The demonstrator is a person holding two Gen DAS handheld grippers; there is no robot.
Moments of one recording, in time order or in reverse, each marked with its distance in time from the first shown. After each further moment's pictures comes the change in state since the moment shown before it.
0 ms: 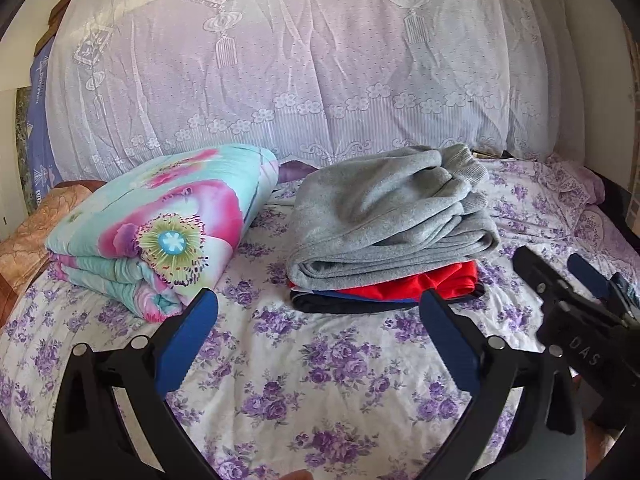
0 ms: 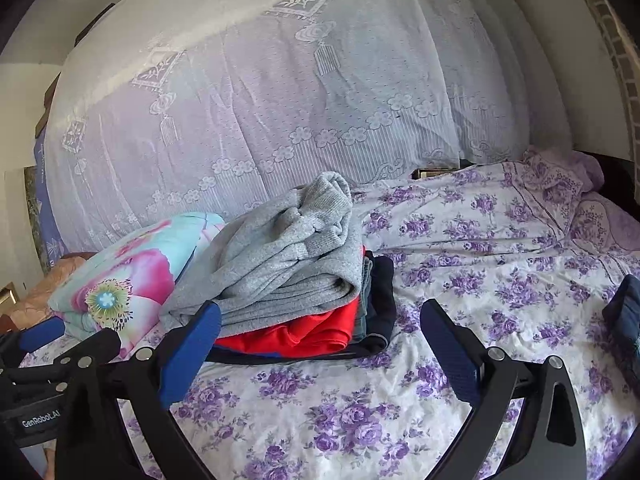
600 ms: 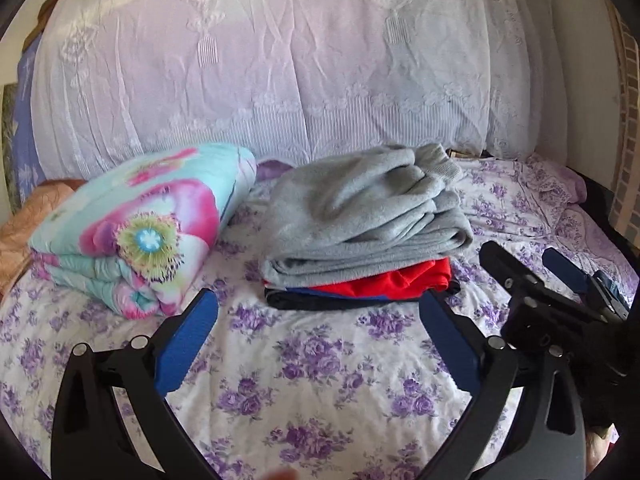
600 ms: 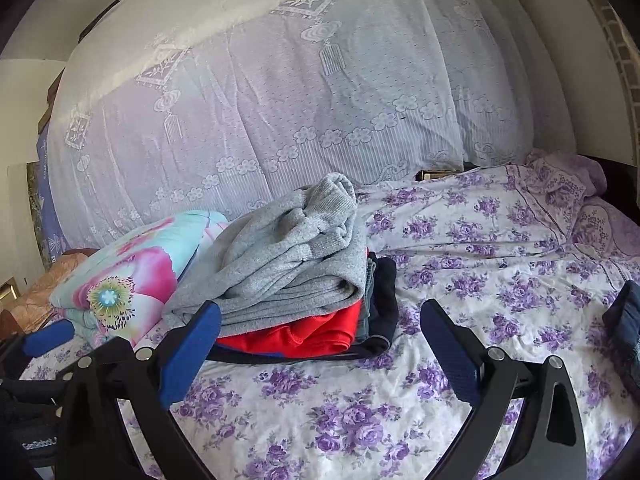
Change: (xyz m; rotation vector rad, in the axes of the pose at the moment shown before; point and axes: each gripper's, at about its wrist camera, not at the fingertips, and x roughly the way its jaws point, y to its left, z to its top) left arm 0.000 -0.010 -0.002 -0.002 0.014 -0.068; right arm -0.001 0.002 0.003 -0.008 0.005 0.008
